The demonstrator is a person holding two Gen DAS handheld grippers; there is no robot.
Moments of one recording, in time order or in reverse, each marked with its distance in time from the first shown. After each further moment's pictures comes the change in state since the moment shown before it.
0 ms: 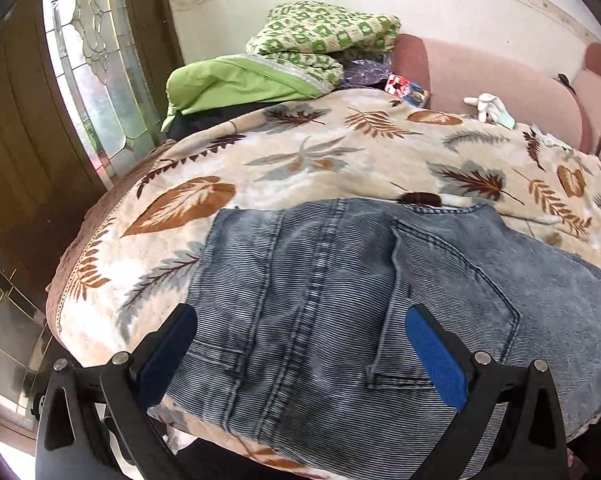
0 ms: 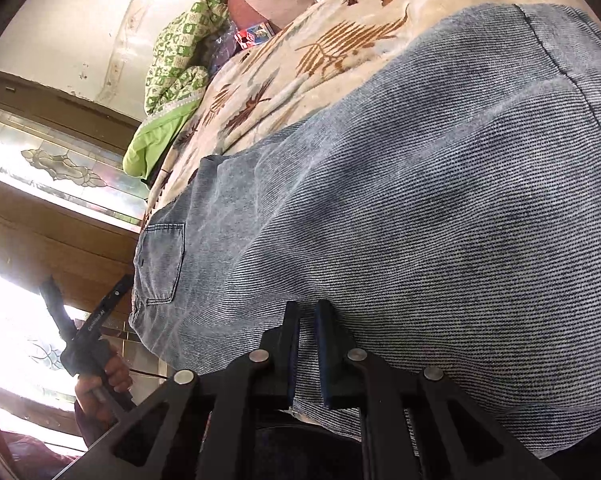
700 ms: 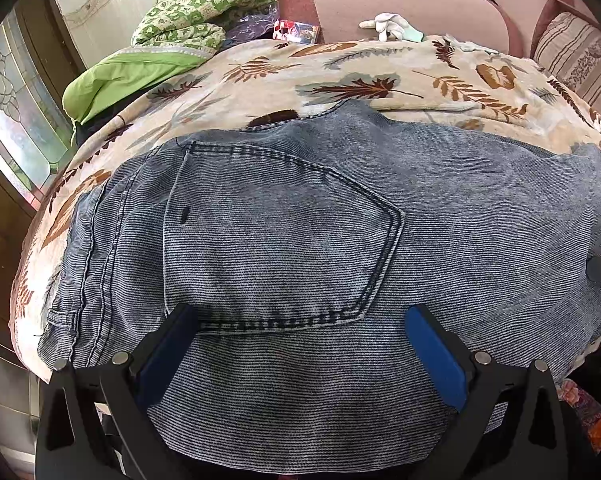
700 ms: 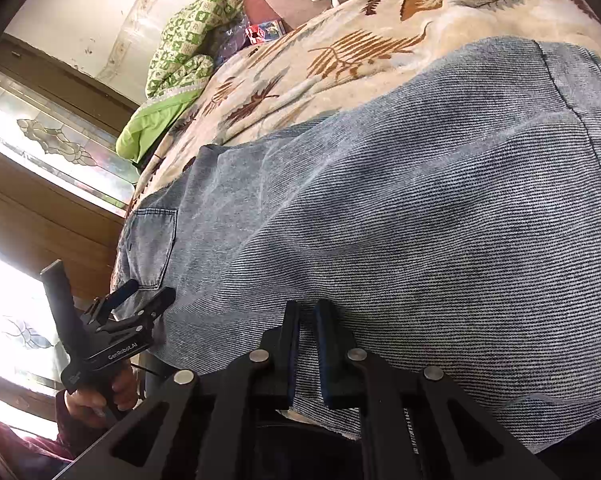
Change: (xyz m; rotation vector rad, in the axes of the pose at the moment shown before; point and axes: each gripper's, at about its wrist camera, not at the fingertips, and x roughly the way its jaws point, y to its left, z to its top) left arm 0.011 -0.107 -0.041 0.267 0.136 -0.151; right arm -0.004 0.015 -0.005 -0.096 -0.016 -0.083
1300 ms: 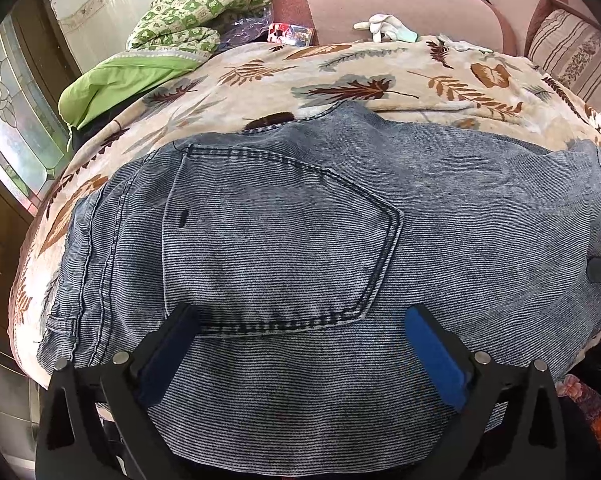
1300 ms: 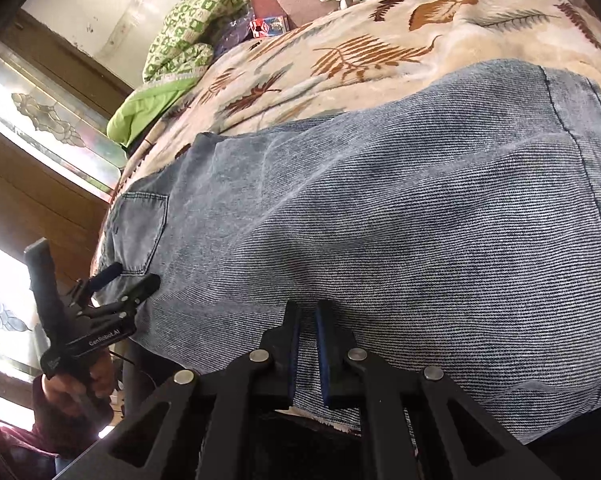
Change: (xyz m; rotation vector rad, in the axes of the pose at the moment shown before) left arm 0.001 0.000 -0.001 0.019 -0.016 -0.003; right arm -0.005 0.010 -0.005 -0.065 0.005 -0.082
